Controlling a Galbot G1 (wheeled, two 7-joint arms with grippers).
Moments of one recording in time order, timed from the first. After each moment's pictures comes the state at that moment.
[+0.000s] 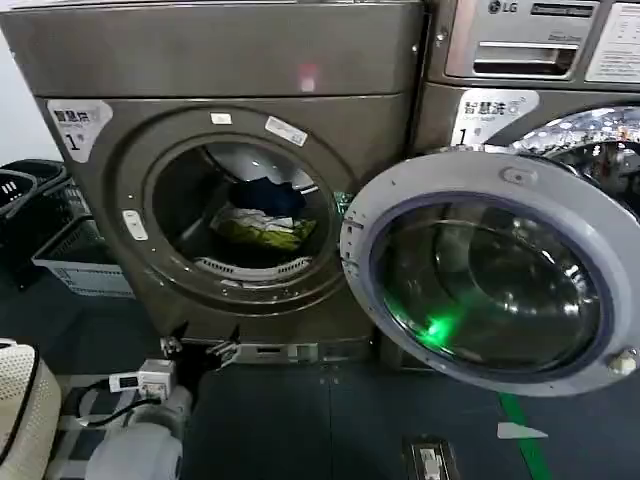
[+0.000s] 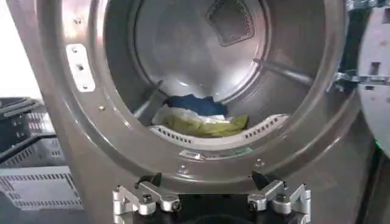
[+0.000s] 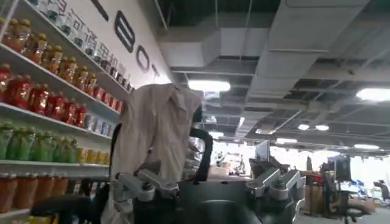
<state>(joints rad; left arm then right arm) 1.34 -1.50 -0.60 -2.27 0.06 0.74 0.09 -1.71 0.94 2.31 1.45 0.49 -0.17 -0.07</state>
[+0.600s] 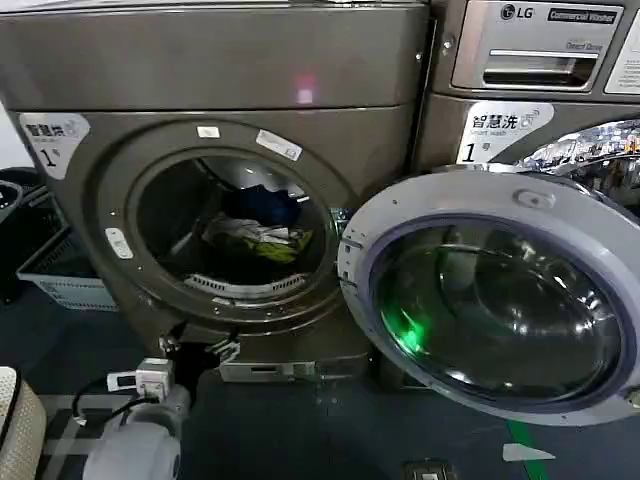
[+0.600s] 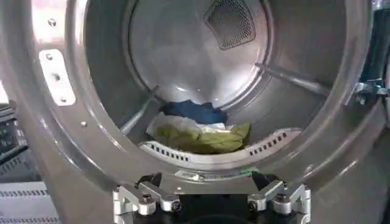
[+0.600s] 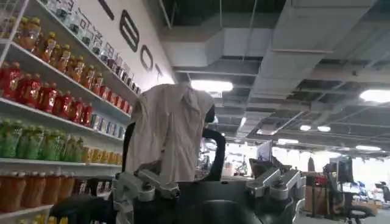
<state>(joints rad) 1.32 -1.49 -0.60 -2.27 0.06 0.74 0.09 -1.70 0.95 2.30 1.49 0.50 -0.17 -0.07</state>
